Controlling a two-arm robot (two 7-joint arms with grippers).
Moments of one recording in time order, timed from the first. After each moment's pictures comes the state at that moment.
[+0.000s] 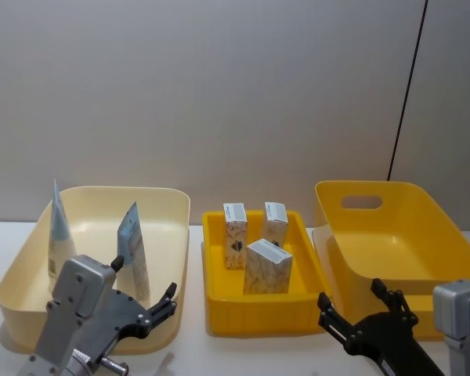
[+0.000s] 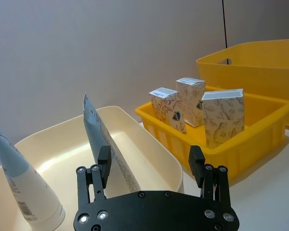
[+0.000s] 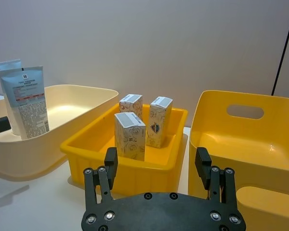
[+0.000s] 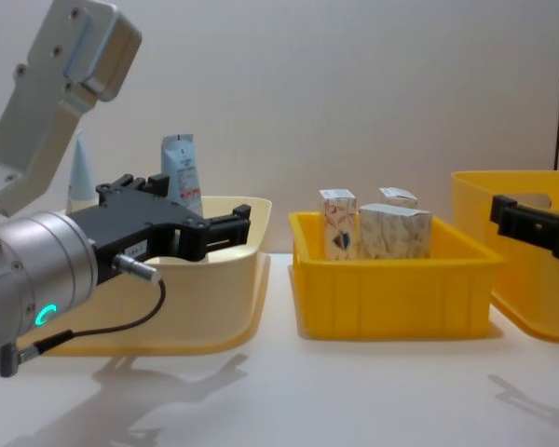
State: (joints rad) left arm -0.24 0.38 0.45 -1.63 -0.20 0.01 -0.01; right arm -0.01 0.34 -0.23 -1.77 0.29 0.03 0.07
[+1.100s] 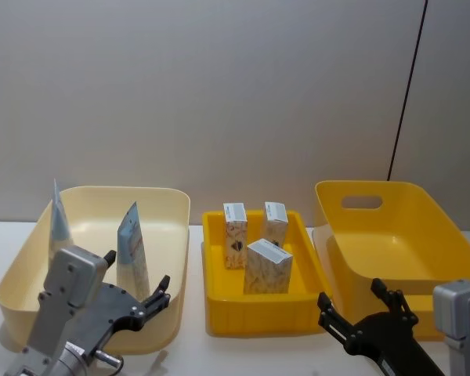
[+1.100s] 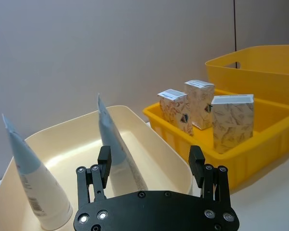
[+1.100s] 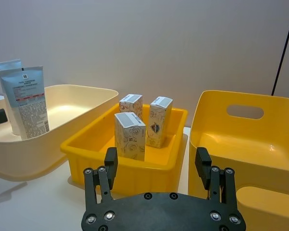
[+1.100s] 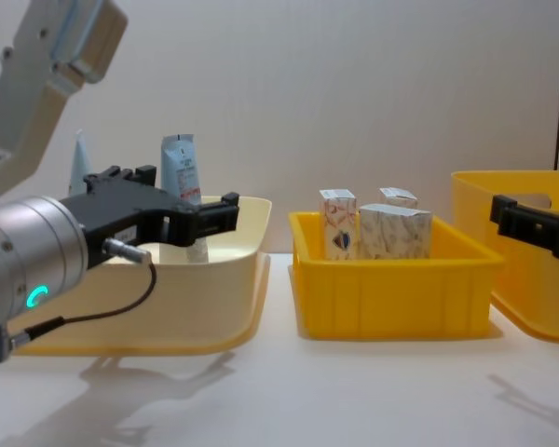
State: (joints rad) left arm -0.23 0.37 0.43 -1.65 -0.22 0.05 0.00; right arm -0.01 0.34 -0.23 -1.77 0.29 0.03 0.07
